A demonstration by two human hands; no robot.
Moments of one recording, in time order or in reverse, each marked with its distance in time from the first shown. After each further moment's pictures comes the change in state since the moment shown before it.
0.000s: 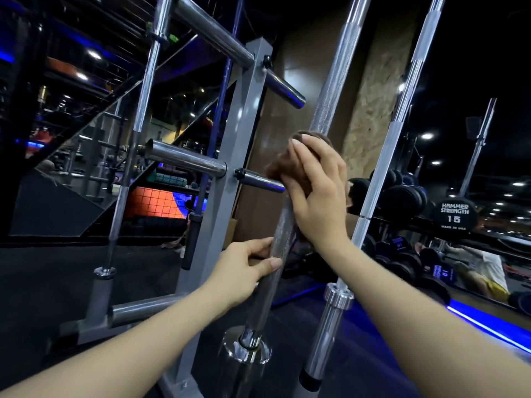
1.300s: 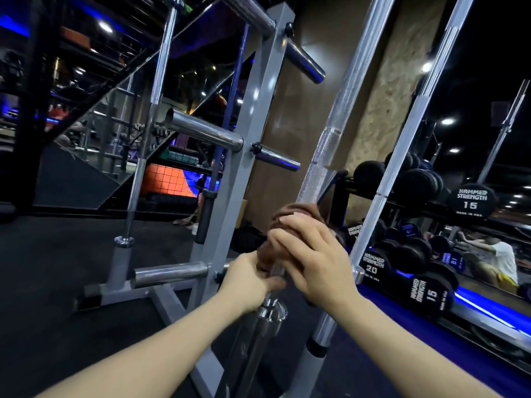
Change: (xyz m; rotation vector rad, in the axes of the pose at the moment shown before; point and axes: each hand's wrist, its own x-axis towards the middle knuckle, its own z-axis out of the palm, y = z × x) left_hand -0.037 -0.050 0.014 0.042 0.019 -0.113; right_hand -0.117 -0.014 -0.017 -0.075 -0.361 -0.295
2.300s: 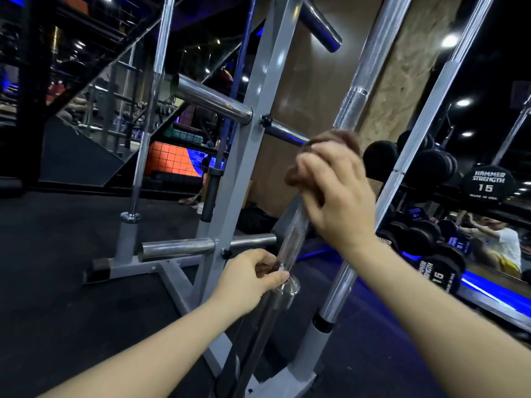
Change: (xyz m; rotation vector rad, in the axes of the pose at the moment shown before) left_hand -0.022 -0.045 -0.003 0.148 0.035 0.017; right_hand 0.034 0.010 -0.001 -0.134 0.143 0.085
